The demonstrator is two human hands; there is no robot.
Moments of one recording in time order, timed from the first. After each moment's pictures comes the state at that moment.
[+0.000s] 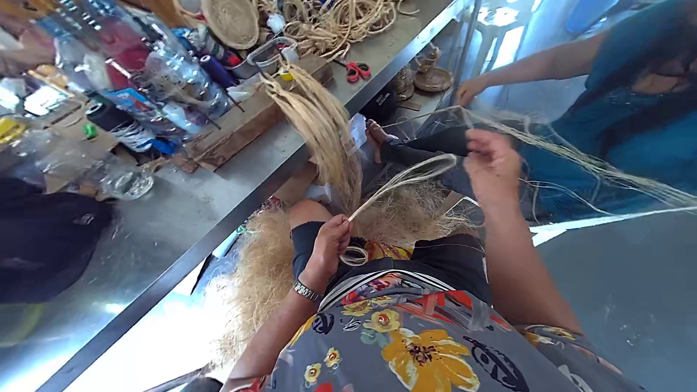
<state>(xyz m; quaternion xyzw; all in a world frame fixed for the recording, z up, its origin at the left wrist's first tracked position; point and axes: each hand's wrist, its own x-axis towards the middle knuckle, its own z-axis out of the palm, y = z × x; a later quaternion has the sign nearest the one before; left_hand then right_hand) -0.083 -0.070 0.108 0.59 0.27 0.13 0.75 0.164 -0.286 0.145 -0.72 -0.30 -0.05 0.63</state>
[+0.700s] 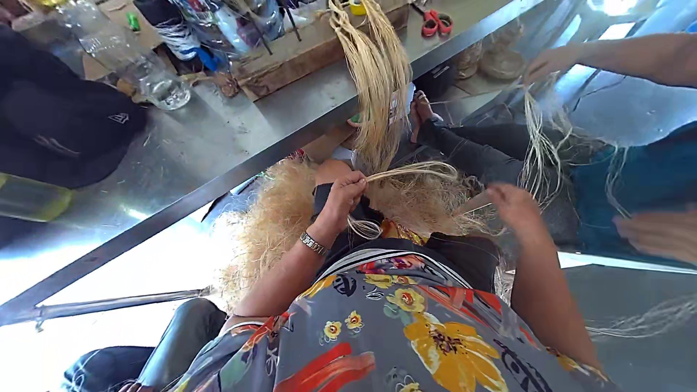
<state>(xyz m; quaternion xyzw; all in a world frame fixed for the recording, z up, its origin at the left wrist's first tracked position) -0.101 -0.042 0.114 0.64 0.24 0.21 0.70 0.184 -0.295 0.076 -0.89 -0.33 0.23 0.23</state>
